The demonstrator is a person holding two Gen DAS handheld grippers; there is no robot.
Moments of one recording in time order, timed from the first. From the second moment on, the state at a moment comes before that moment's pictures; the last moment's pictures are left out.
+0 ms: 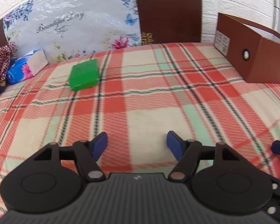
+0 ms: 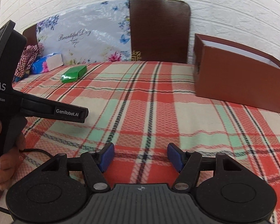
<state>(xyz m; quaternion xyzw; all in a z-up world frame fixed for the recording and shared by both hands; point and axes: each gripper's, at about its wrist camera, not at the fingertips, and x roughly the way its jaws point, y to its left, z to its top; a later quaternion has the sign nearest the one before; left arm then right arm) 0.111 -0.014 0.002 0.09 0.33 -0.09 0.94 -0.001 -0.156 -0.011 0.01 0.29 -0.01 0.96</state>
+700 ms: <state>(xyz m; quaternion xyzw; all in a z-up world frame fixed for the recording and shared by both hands) 0.228 0.131 -0.003 0.00 0.31 0.05 0.95 0.083 -0.081 -0.012 -0.04 0.29 0.07 0.95</state>
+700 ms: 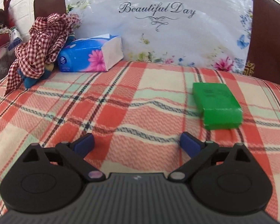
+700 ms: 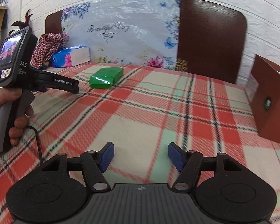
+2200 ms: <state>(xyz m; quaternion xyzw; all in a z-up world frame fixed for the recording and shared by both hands) 0.233 0.160 -0.003 -0.09 0.27 0.09 0.95 0.230 -0.005 -0.010 -0.07 0.26 0.15 0.95</state>
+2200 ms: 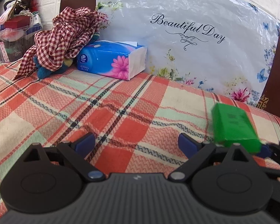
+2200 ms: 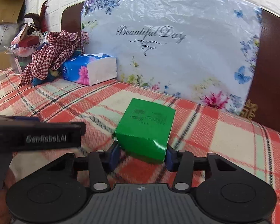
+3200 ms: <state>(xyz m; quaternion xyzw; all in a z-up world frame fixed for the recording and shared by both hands) 0.236 0.145 -0.005 -0.05 0.29 0.10 0.95 0.231 -0.103 -0.012 -0.05 0.27 0.08 0.96</state>
